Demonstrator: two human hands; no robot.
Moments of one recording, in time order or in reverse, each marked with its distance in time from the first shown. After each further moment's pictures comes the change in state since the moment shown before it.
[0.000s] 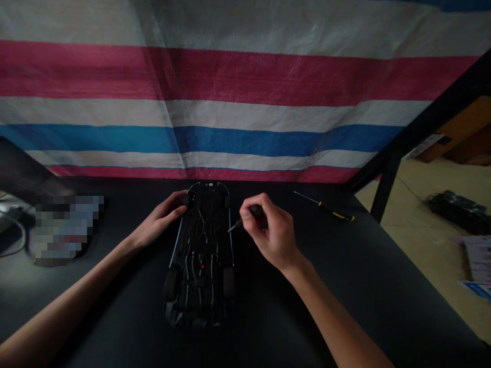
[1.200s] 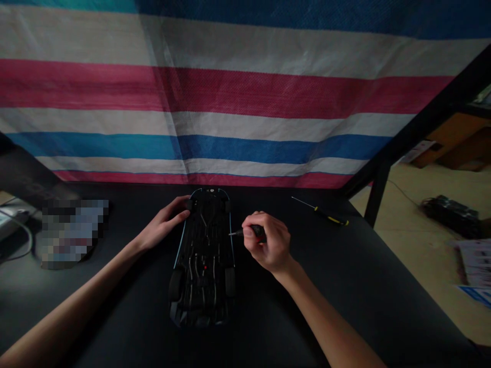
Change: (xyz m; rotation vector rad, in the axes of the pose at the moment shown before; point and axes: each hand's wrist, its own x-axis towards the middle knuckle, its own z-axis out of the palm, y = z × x) left_hand 0.001 -0.003 -0.001 0.003 0.007 0.036; right_hand -0.017 0.014 0.012 -0.034 0.160 -0.248
